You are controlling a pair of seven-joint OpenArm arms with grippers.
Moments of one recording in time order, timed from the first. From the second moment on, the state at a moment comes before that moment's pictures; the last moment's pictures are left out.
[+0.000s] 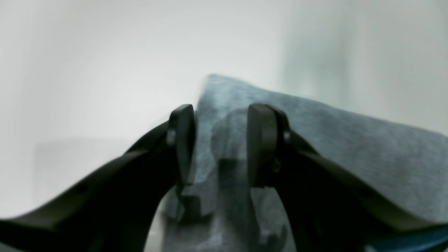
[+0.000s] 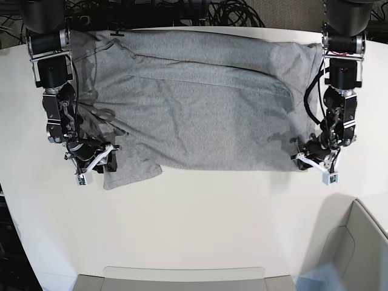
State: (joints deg) left arm -19.9 -24.4 5.4 49.7 -36.0 -8.6 31.3; right arm 21.8 22.9 -14.5 46.7 28.7 21.2 -16.6
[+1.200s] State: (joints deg) left arm -17.0 -22.4 -9.5 58.5 -35.7 -8.8 33.7; right arm 29.5 21.5 -14.8 57.7 26.5 20.4 -24.6
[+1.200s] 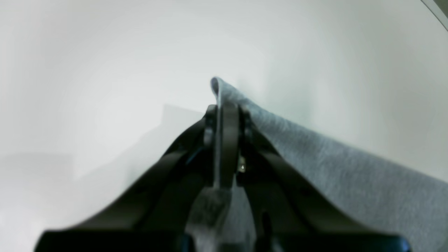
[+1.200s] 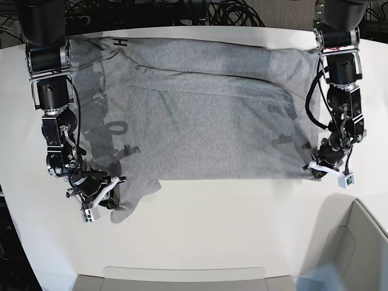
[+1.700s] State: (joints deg) left arm -6.2 -24.5 -9.6 73.6 -35.9 -8.6 38.1; right arm 14.2 22.9 -1.5 82.2 26.3 20.3 -39.2
